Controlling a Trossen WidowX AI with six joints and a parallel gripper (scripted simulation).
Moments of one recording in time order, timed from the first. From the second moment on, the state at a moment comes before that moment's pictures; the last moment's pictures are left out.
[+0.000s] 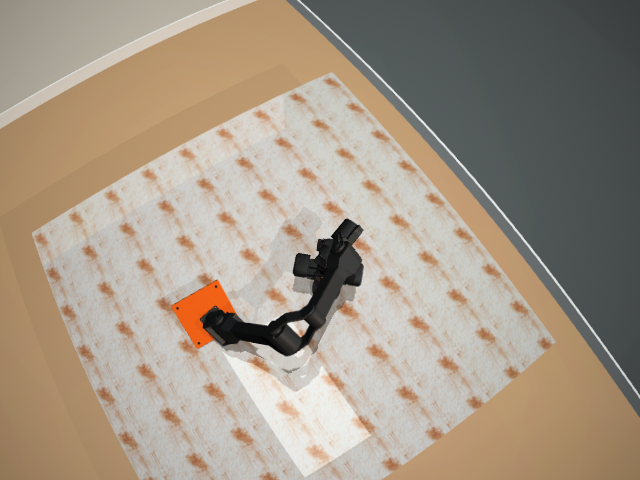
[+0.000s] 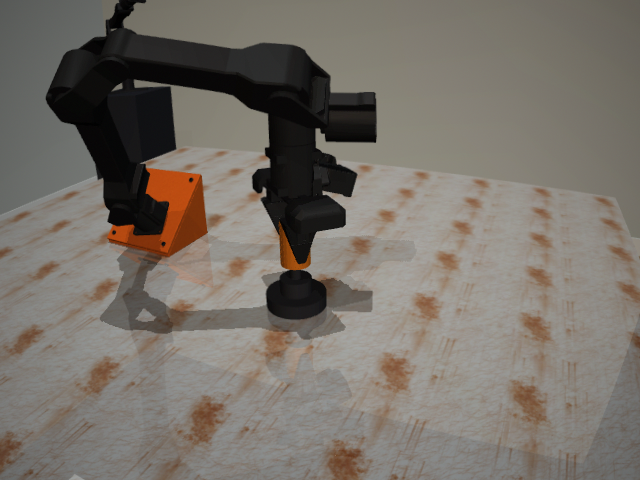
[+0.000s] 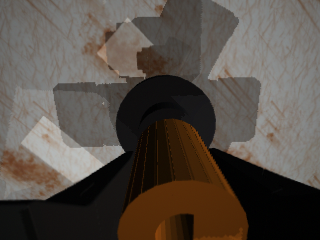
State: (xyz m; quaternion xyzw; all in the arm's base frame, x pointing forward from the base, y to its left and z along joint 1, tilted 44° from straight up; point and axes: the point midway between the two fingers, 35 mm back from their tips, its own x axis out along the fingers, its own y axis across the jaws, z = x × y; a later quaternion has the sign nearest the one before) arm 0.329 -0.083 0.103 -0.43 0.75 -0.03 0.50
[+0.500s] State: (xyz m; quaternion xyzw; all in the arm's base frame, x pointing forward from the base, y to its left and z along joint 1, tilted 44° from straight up) arm 0.325 -0.085 0.100 -0.44 0.75 -0.02 0.50
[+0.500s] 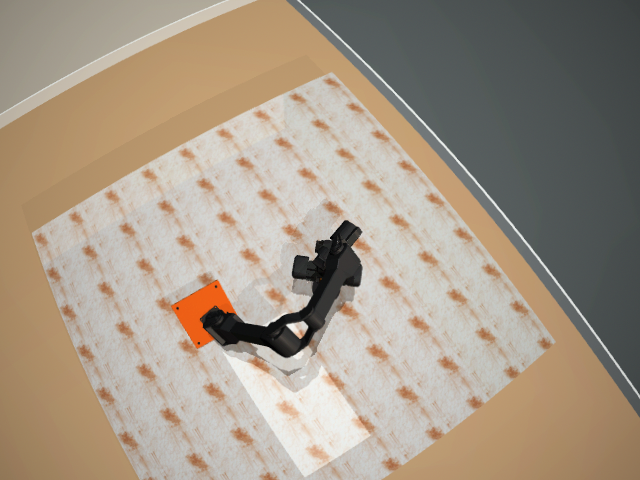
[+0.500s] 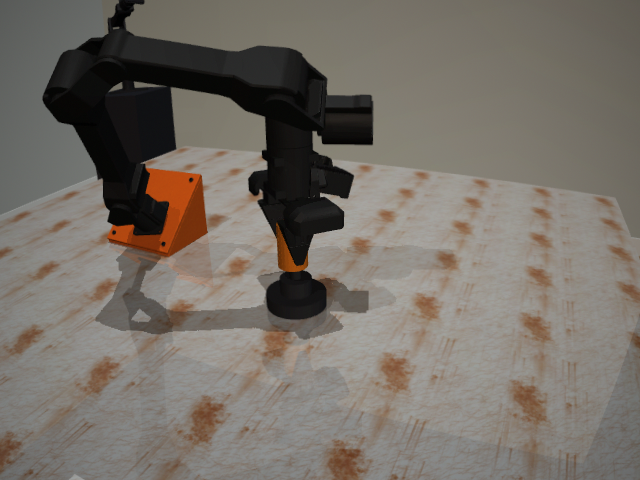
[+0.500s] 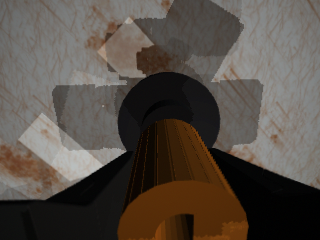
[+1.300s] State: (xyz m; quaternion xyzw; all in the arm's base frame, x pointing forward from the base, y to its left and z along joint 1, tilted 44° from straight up) arm 0.328 -0.083 0.101 -0.46 0.75 0.02 0.47
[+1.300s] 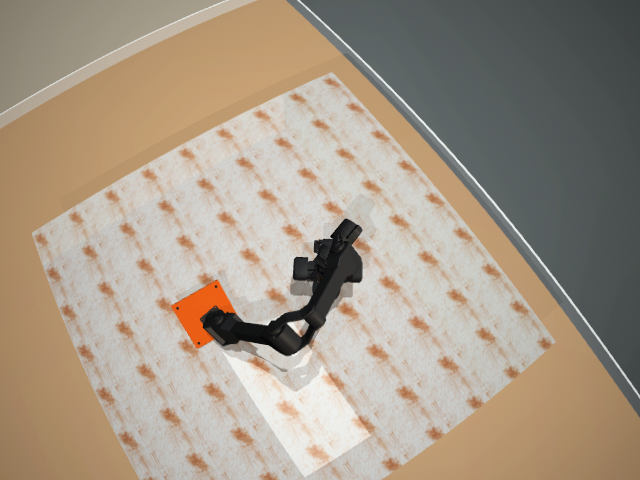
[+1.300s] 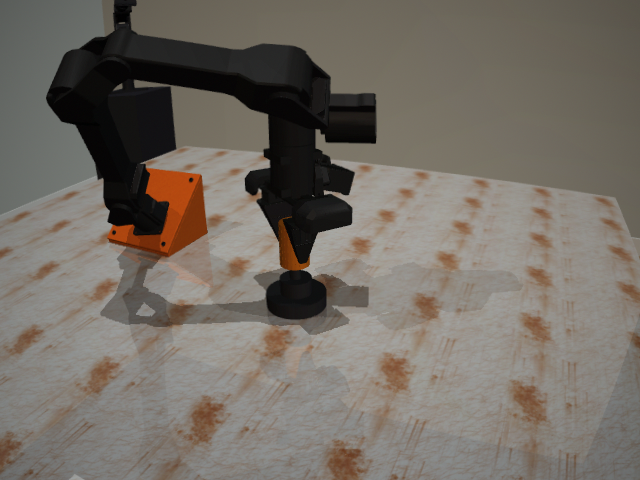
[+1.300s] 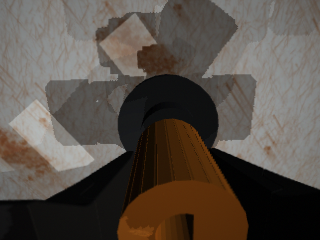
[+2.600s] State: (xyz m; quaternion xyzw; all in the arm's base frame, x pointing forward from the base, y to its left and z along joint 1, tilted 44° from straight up) arm 0.327 -0.085 0.100 -0.48 0.75 0.06 0.45
